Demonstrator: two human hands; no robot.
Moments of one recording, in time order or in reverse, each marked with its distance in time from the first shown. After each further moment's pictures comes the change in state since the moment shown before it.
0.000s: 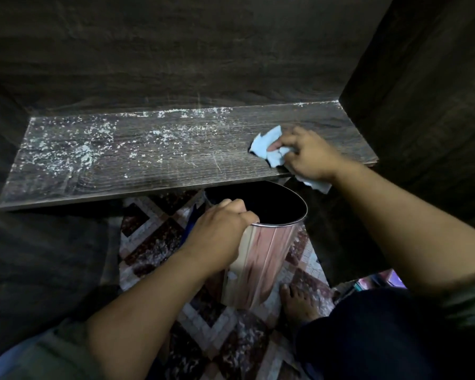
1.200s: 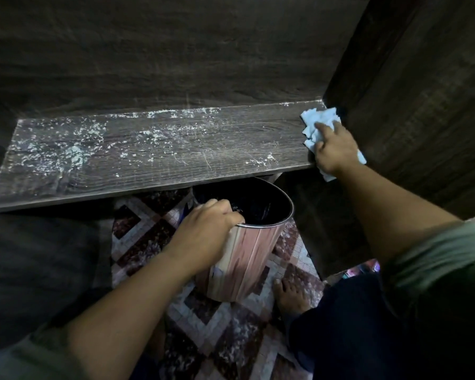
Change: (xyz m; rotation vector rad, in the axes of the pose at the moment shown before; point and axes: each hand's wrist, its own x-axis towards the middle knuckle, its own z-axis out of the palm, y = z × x) left_hand -0.012 -0.006 0.000 0.029 0.025 0.050; right_hand -0.018 0.078 -0.003 -0.188 0.236 0.430
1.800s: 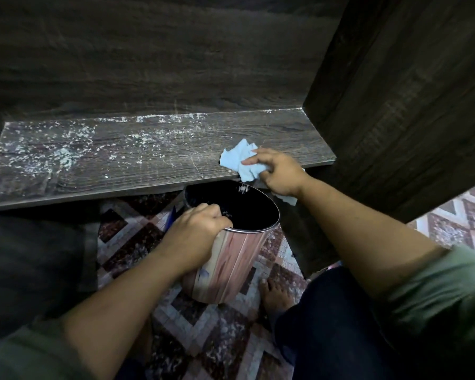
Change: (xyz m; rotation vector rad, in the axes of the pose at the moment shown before) left_hand -0.008 0.004 0.007 0.027 0.028 0.030; right_hand -0.061 -0.065 -0.006 0.364 -0.246 -0.324
